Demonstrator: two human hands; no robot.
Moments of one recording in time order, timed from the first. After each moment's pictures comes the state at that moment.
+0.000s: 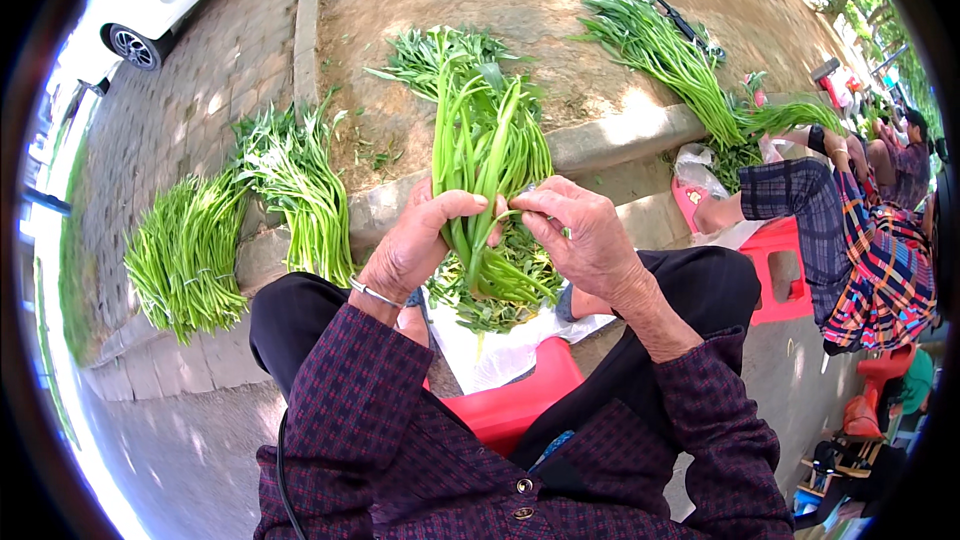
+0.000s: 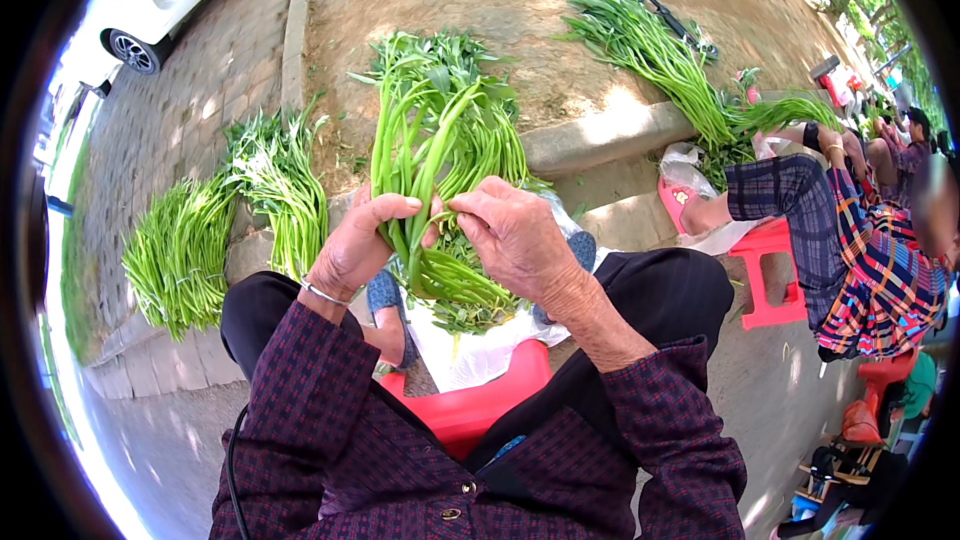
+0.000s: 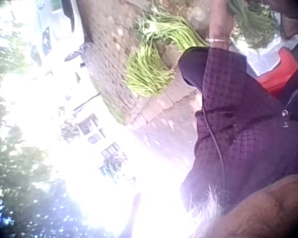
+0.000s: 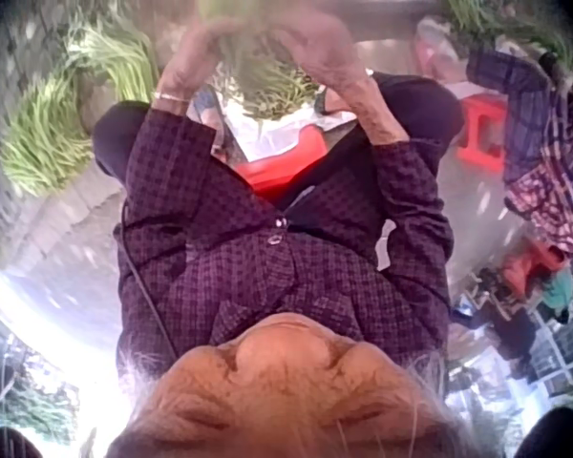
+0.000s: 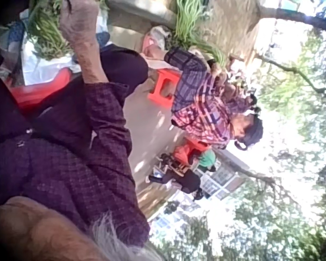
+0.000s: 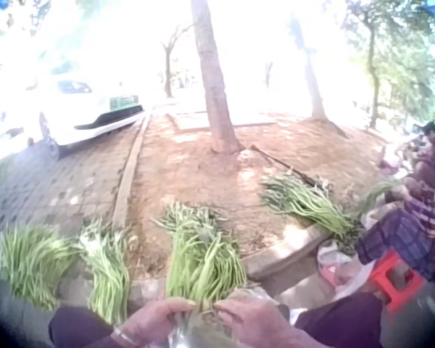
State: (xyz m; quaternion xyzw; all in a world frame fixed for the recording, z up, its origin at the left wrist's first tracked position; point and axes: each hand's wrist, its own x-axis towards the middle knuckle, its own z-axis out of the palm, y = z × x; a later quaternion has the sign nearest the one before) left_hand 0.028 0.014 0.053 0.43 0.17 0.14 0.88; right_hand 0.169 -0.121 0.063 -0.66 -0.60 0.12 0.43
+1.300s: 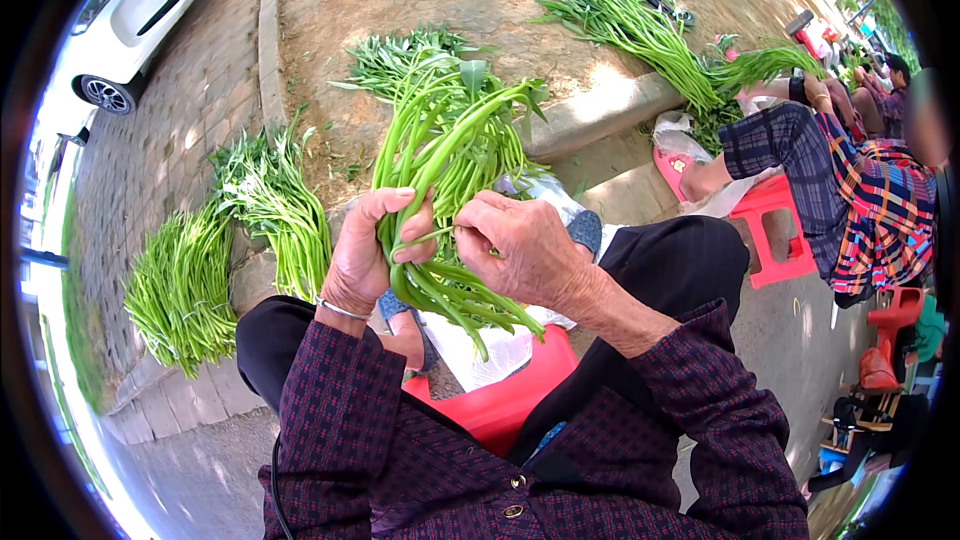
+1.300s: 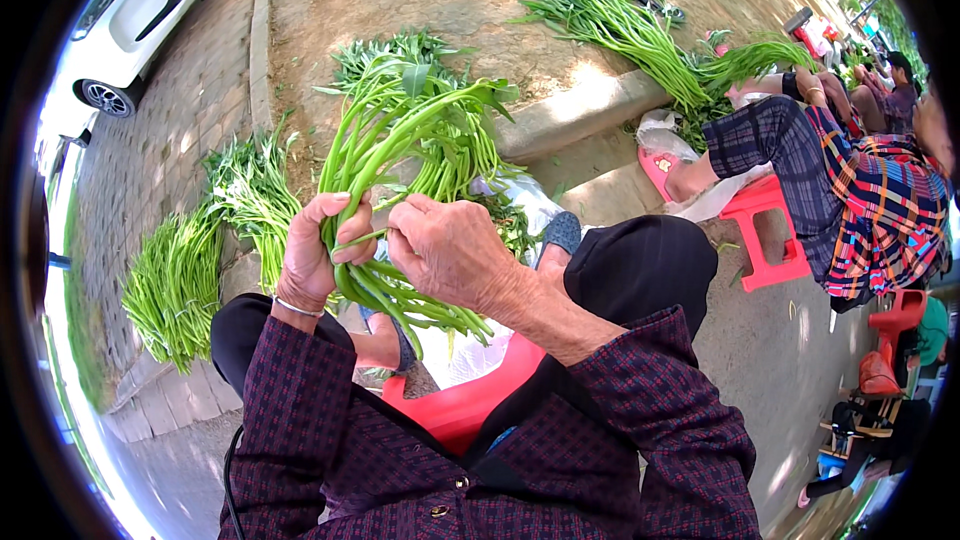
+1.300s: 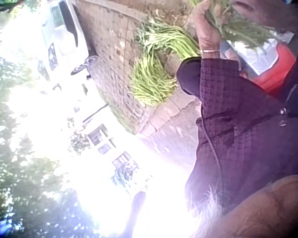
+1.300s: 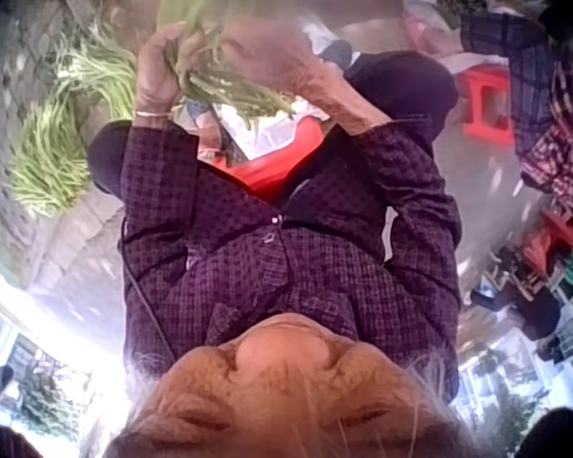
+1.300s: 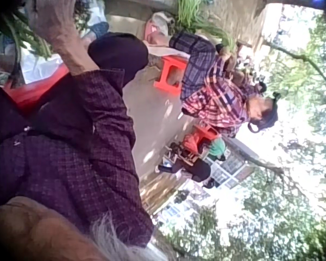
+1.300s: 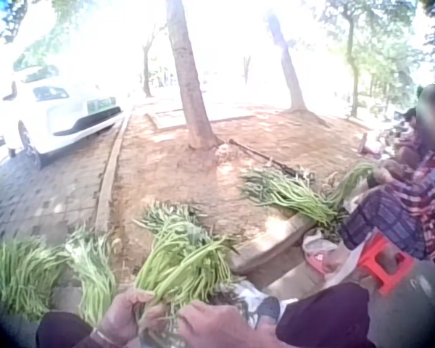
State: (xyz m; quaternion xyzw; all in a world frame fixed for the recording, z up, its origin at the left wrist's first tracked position) left_hand 0.012 0.016 0.044 0.29 0.14 0.07 0.94; right_hand 0.140 -0.129 0.055 -0.67 -0.62 0.07 0.40
